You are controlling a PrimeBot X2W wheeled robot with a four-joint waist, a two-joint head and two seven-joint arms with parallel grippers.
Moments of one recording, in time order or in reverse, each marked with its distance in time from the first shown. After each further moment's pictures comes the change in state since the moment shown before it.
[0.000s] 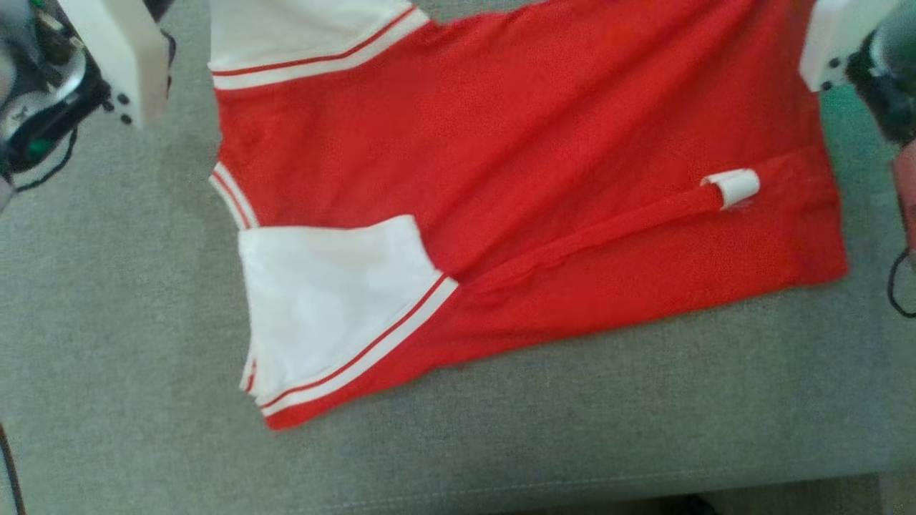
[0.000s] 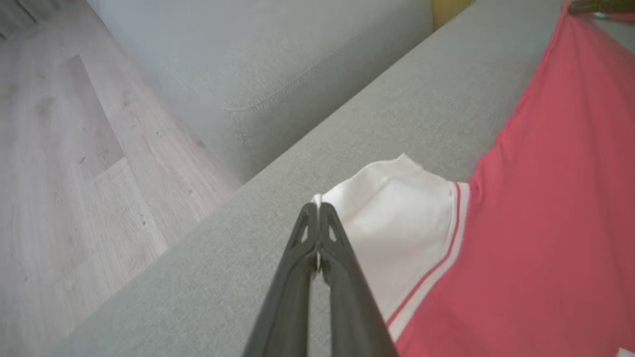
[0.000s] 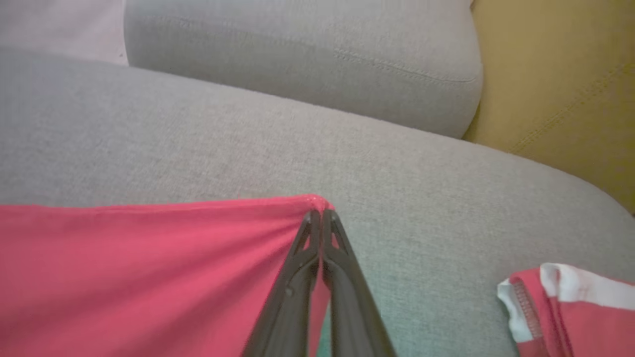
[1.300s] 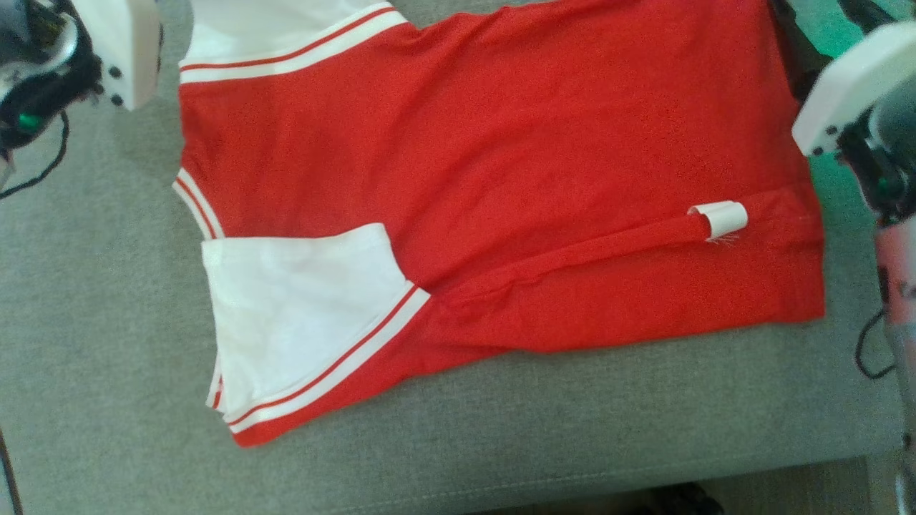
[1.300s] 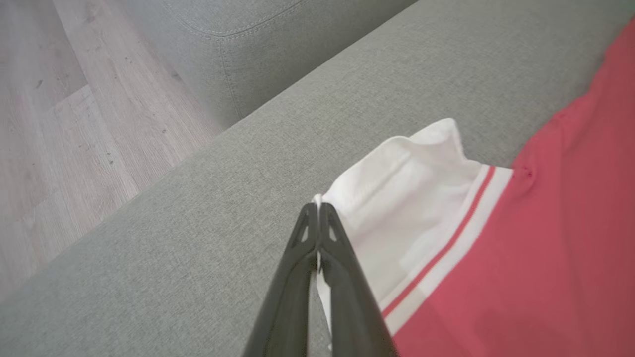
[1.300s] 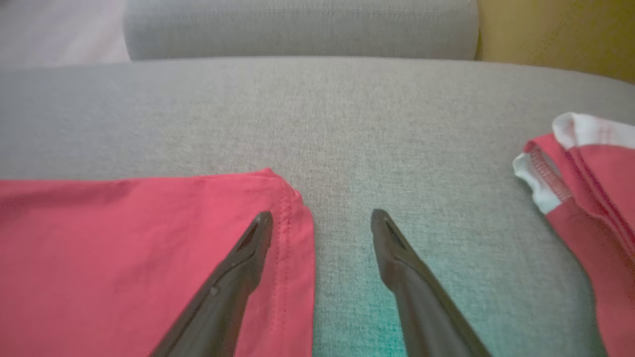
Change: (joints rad) left arm -0.013 -0.048 0.067 0.094 -0.057 0.000 0.208; right arm 0.284 0.051 -0.197 -0.326 0.096 0.000 0.050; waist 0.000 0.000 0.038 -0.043
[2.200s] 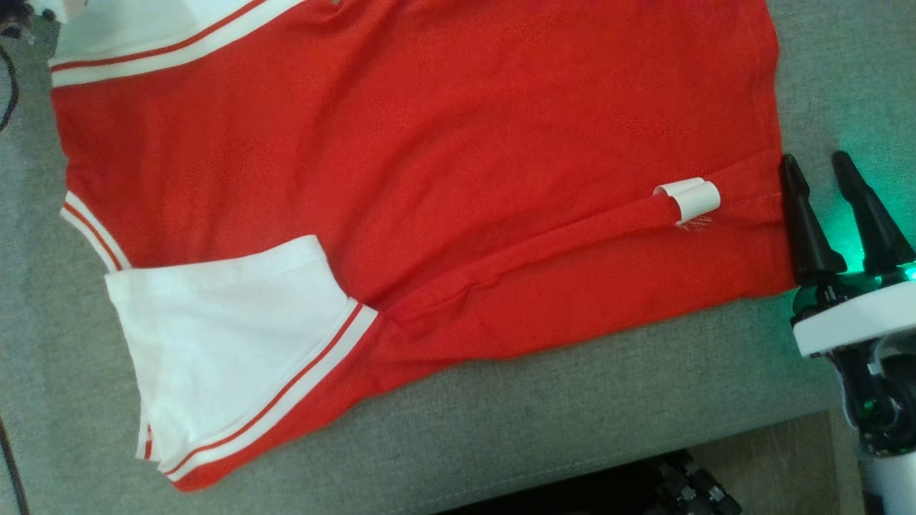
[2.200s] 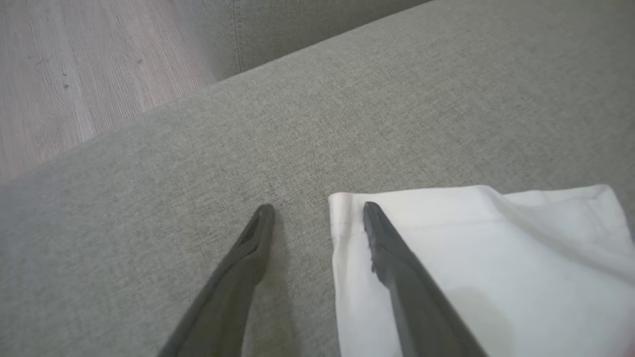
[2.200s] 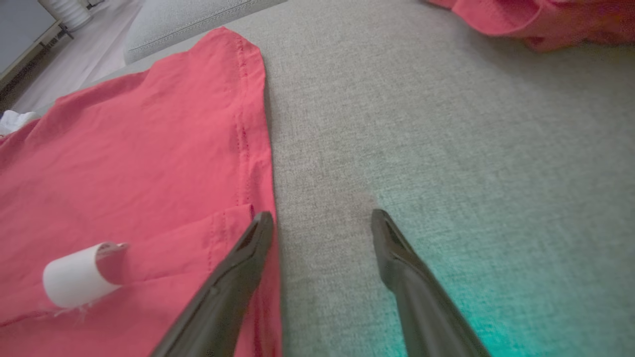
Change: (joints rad) left arm -0.012 -0.119 0.298 0.242 0.108 0.000 0.151; right arm 0.590 0.071 -0.107 -0.460 0.206 0.000 -0.258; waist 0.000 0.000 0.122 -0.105
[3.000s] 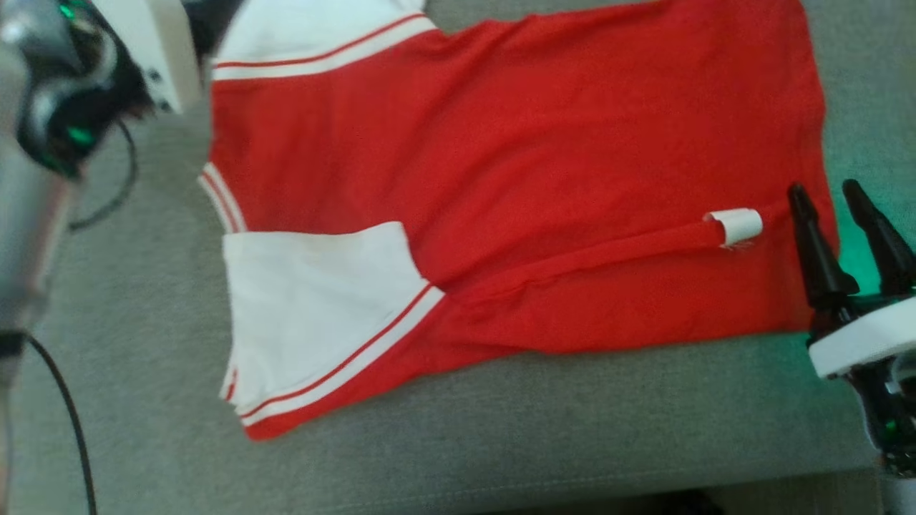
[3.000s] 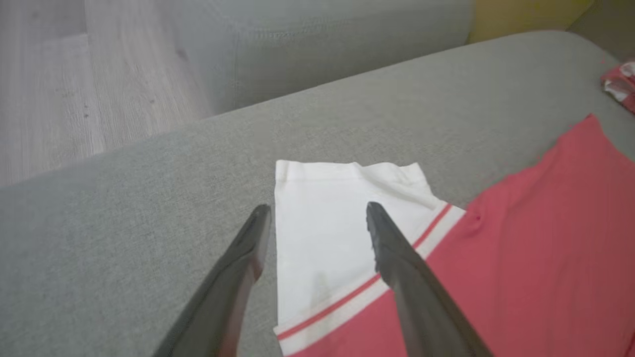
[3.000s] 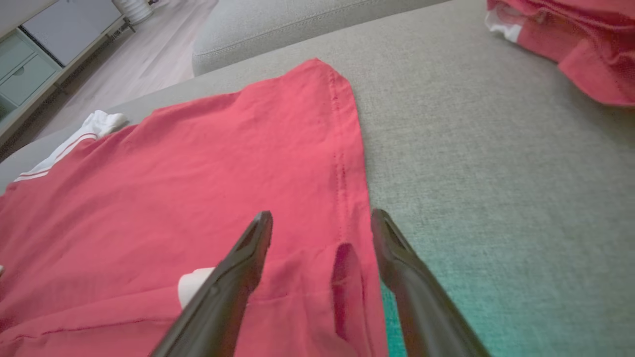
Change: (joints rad) left arm 0.279 -0.085 0.199 -0.318 0.017 0.014 0.019; right arm 0.061 -0.032 -0.035 -0.041 -0.007 0.000 0.086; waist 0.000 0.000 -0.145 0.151
